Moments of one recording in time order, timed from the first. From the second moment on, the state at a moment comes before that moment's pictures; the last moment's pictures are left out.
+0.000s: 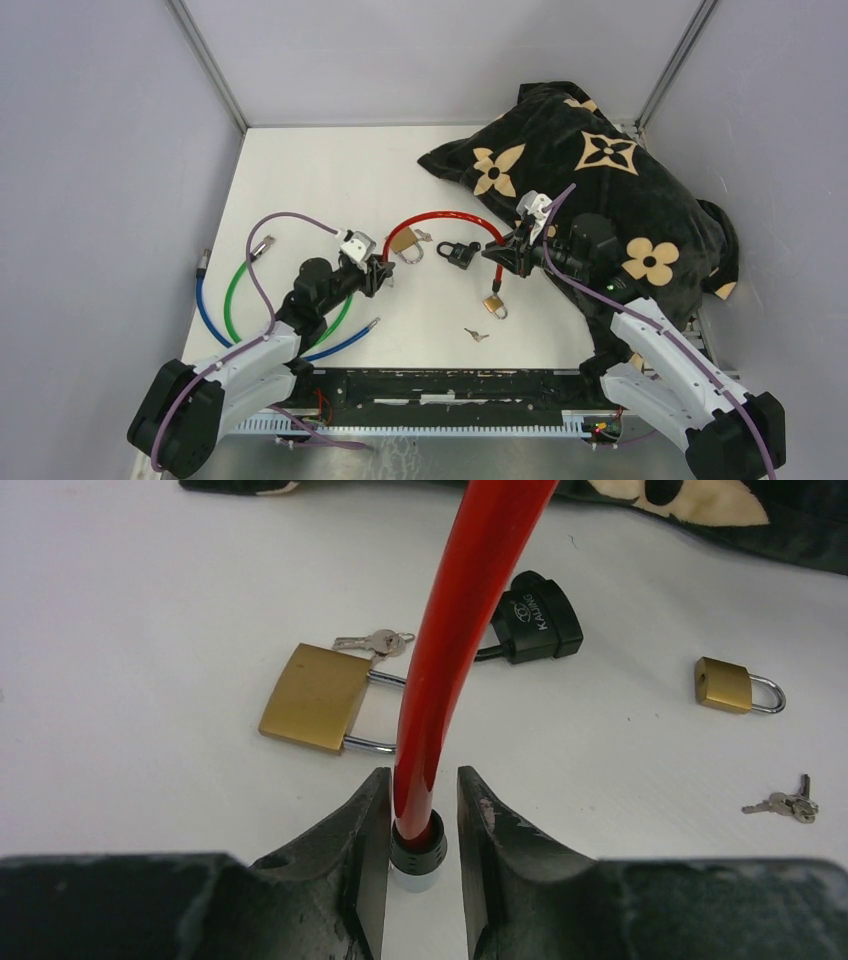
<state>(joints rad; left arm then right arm) -0.49 0.94 0.20 0.56 0.26 0.02 0.43 0.87 0.60 0.05 -0.65 -0.01</state>
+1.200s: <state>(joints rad) -0.30 0.24 0.30 1.16 0.53 -0.27 0.91 1.37 1.45 0.59 -0.70 0.30</state>
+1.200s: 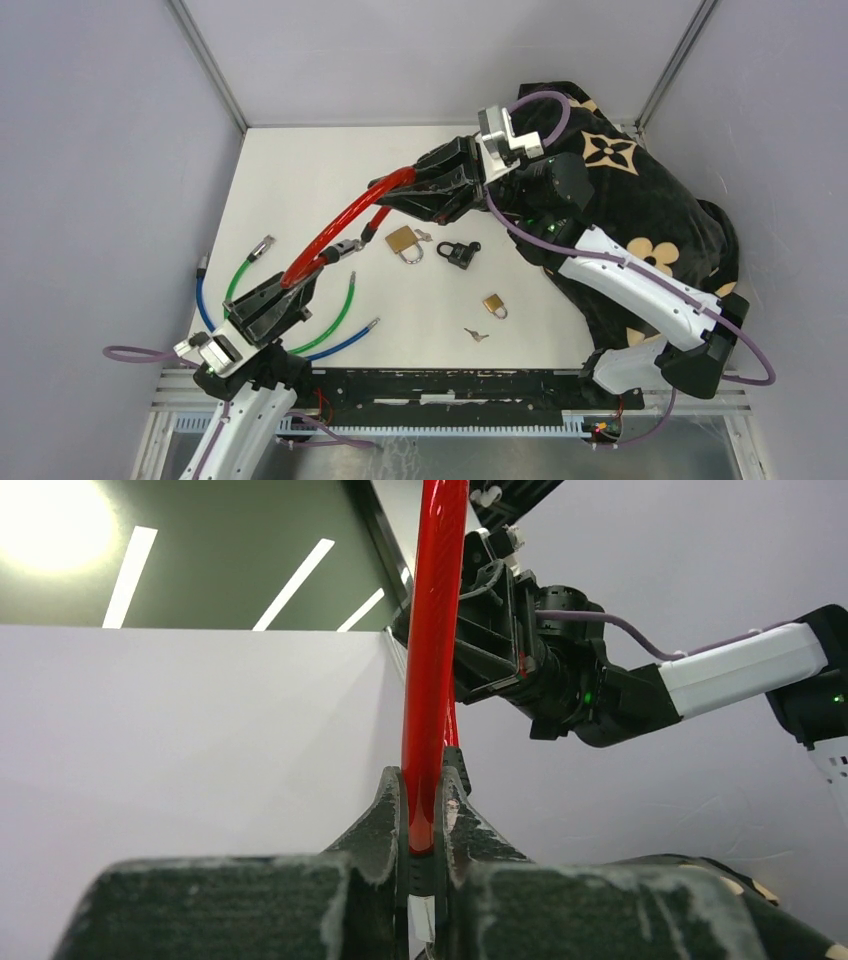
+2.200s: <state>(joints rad) -0.30 0.27 0.29 1.25 0.56 -0.29 0.98 1.48 1.50 0.72 -0.65 0.32</state>
